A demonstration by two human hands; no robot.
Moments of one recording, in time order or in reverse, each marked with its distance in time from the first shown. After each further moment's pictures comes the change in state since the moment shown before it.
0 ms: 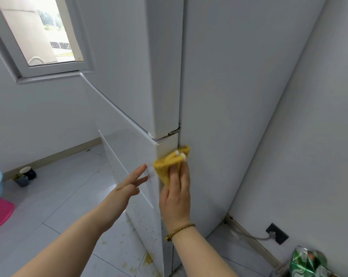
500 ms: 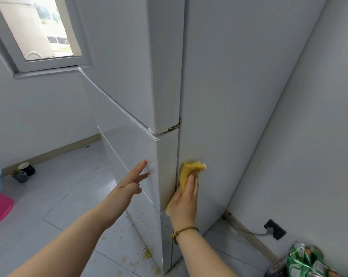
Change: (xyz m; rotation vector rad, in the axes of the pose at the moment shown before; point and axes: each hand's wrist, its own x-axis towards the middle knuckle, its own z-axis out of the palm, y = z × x) left_hand 0.006 -0.003 0.005 0.005 -0.020 0.002; right_hand -0.015 0.009 -0.015 0.152 -0.307 0.663
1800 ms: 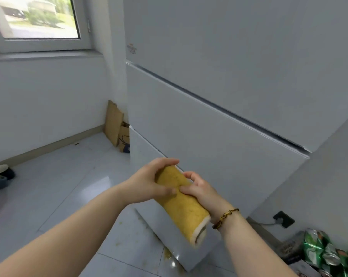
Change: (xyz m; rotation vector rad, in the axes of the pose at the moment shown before) left_hand 0.005 -0.005 -0.233 0.292 -0.328 0.245; right_hand -0.014 -0.156 0.156 0.367 -0.632 0.451
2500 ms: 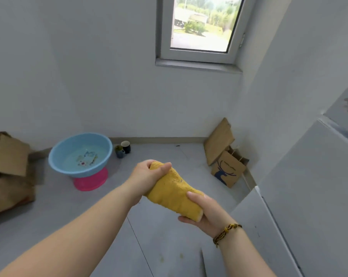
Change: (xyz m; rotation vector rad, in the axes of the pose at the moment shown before) left_hand -0.020 -0.160 -0.253 -0.462 1.008 -0.551; right_hand 0.286 -0.050 0.205 0.081 -0.613 0.314
